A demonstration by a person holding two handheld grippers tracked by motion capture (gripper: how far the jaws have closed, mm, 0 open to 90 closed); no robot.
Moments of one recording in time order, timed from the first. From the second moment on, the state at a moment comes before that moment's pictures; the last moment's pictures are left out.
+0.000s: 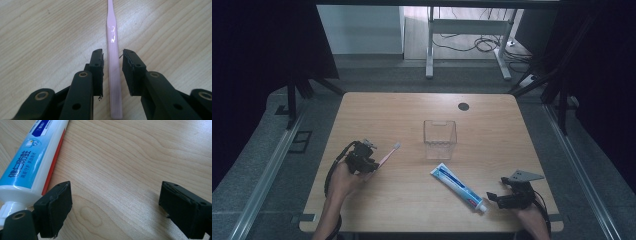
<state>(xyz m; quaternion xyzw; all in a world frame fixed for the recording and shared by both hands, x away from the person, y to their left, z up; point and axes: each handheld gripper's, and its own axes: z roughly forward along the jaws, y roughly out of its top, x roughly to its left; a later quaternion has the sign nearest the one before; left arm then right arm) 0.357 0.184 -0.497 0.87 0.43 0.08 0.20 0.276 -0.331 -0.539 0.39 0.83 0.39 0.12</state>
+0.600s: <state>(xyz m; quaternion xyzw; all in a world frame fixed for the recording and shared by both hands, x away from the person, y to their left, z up) 0.389 0.161 -0.505 0.89 0.43 0.05 0.15 0.276 -0.331 -0.539 0.39 0.83 0.39 0.12</state>
